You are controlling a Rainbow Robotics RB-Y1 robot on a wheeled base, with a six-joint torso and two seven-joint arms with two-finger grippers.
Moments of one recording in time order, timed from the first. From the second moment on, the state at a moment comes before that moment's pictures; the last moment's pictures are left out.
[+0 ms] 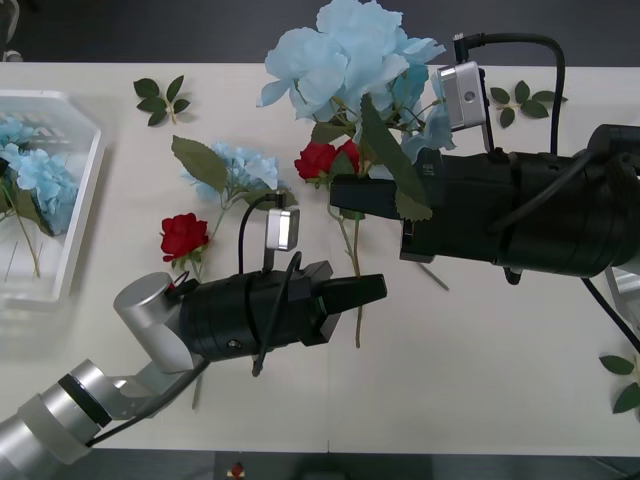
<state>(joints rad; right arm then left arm) -0.21 -0.43 0.05 -2.21 -1.64 1.11 1.86 -0.26 0.47 -0.64 -1.55 2.57 0.97 -2.73</state>
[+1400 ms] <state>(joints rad) -0.21 -0.56 0.05 -2.21 -1.53 1.12 1.80 -0.55 1.21 -0.45 -1.28 2.36 1.13 -2.72</state>
